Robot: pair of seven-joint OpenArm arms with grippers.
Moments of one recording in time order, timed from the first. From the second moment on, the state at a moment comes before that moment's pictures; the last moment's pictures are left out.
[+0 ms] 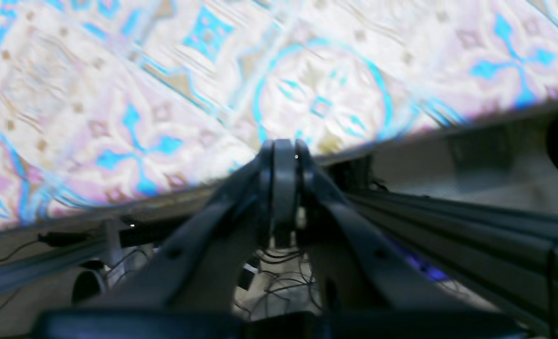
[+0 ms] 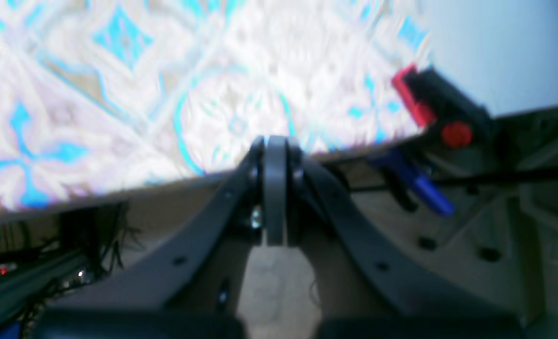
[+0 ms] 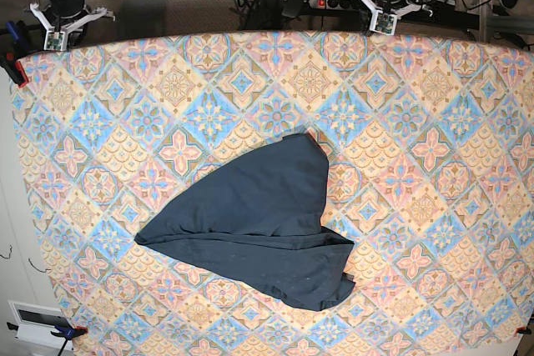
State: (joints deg) left arm 54.7 -11.9 0.8 118.0 -1.6 -1.4 19.2; right arm -51.7 12.9 27.6 111.1 9.7 1.3 -18.2
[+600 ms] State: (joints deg) left arm 36.6 -11.6 0.8 117.9 -12.5 -1.5 20.8; right arm -25.6 22.0 2.5 111.1 9.6 1.4 -22.6
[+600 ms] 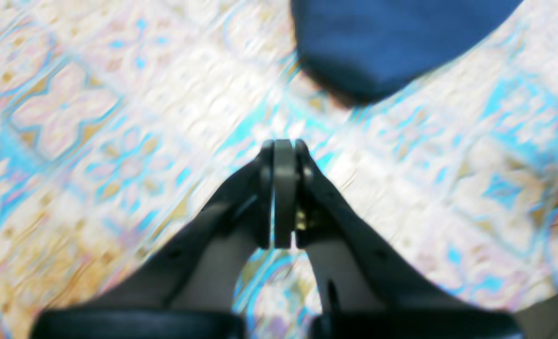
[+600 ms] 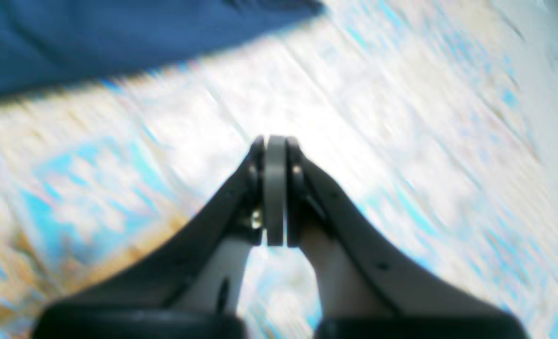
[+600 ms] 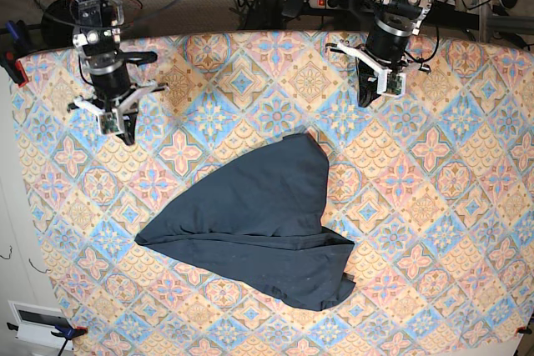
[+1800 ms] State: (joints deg) left arm 34.1 -9.0 -1.4 117.7 -15.2 -1.3 24.5; right arm 33.4 14.1 -41.9 55.7 9.6 1.2 -26.0
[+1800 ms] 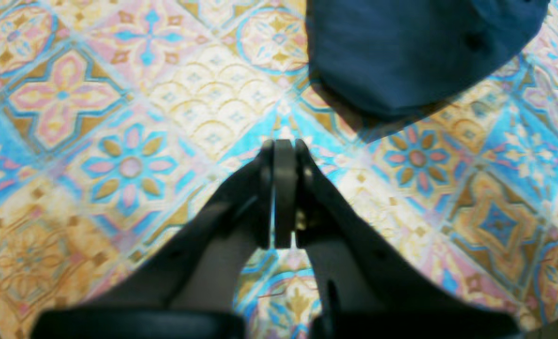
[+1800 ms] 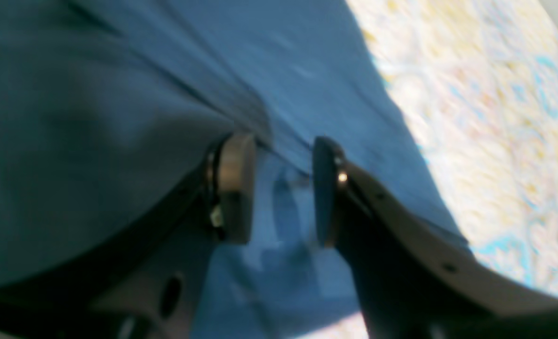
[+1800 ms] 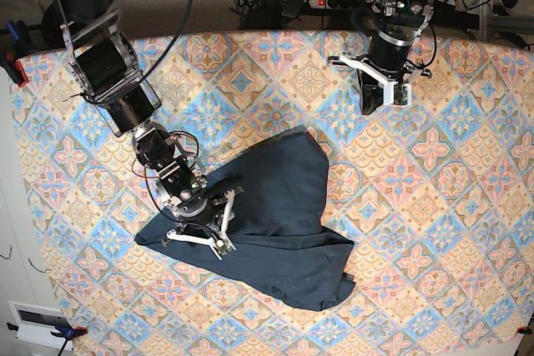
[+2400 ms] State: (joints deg) left arm 34.3 -9.0 -1.2 117.7 -15.2 -1.1 24.6; right arm 38.9 7.2 -53.4 35.6 9.7 1.4 -13.9
